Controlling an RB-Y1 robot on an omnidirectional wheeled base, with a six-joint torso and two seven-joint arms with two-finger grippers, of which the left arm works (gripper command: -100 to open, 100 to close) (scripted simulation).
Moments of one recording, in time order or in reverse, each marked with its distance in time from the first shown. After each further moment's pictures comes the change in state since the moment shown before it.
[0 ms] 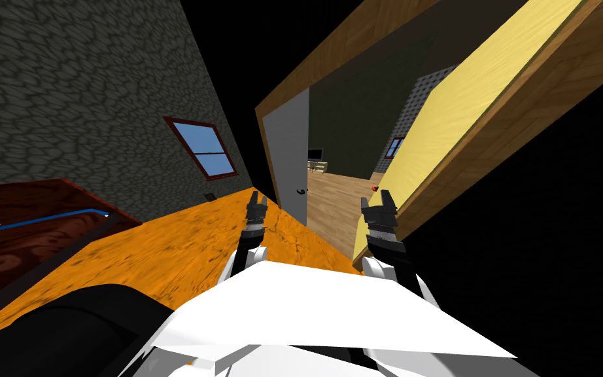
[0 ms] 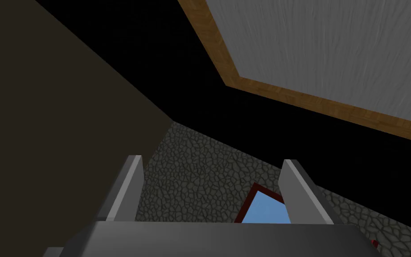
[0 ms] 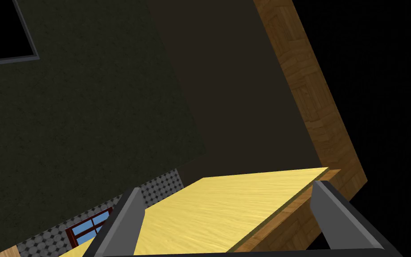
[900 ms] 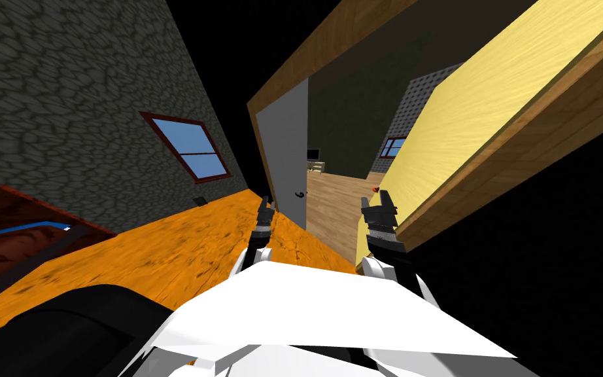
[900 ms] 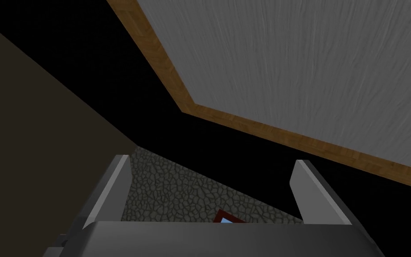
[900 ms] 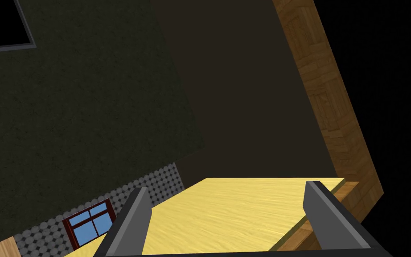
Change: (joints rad) arm -0.050 0.041 -0.045 0.177 0.002 -0.033 -0.003
